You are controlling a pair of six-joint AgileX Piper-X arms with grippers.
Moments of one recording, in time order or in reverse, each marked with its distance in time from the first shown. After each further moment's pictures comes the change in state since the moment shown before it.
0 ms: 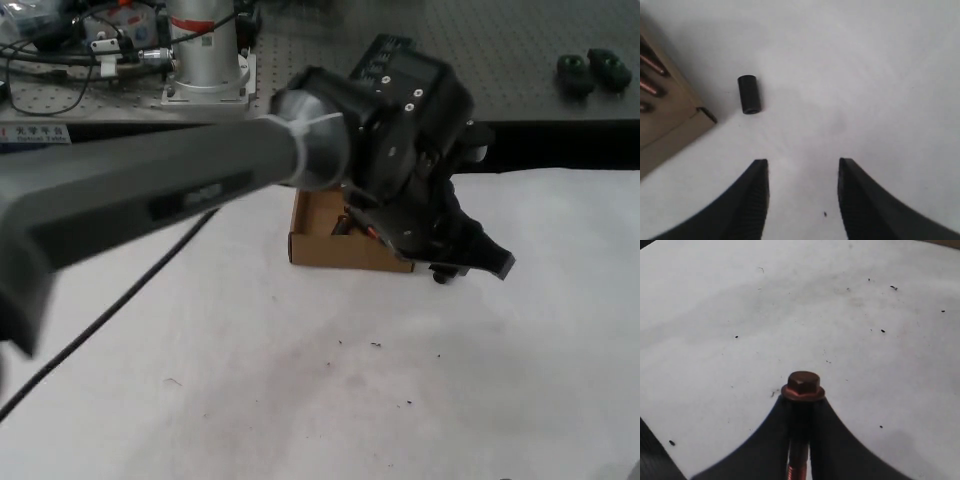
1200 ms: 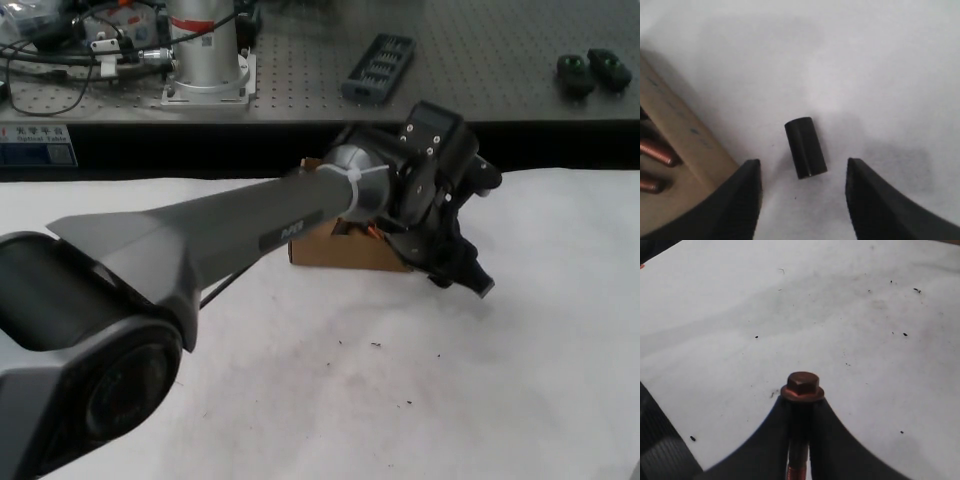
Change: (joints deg) left arm 1.5 20.1 -18.6 -1.0 -7.3 12.8; right arm 0.0 0.0 0.0 -0.6 -4.5 -0.3
